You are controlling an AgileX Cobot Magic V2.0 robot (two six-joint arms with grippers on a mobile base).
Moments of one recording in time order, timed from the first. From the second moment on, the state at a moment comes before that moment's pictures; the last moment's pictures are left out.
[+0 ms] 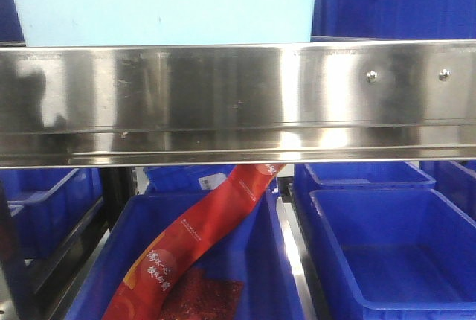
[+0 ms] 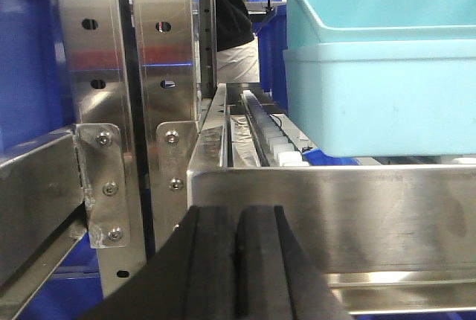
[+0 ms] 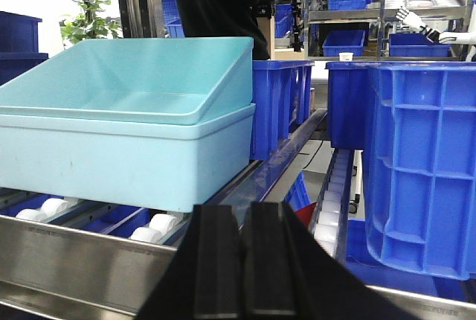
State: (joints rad) left arm -0.13 0.01 0.00 0.02 0.03 0.03; right arm 0.42 0.15 -0.32 -0.13 0.19 0.19
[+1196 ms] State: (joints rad) left arm -0.13 0.01 0.00 0.02 0.03 0.03; right arm 0.07 0.01 0.00 0.08 0.16 0.00
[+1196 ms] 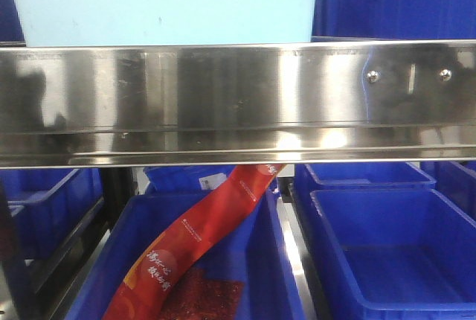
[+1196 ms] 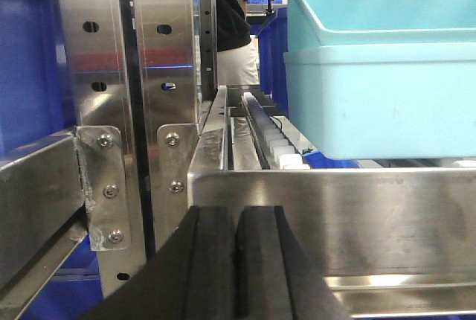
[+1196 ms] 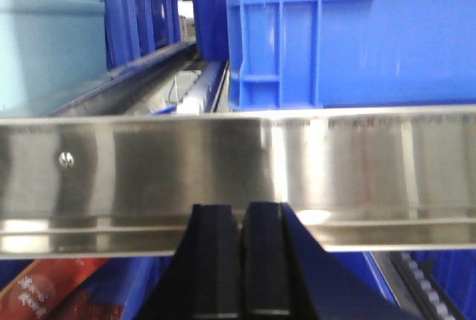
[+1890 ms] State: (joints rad) left arm -0.13 0.01 0.00 0.02 0.03 0.03; right arm 0.05 0.00 0.00 0.08 0.18 0.00
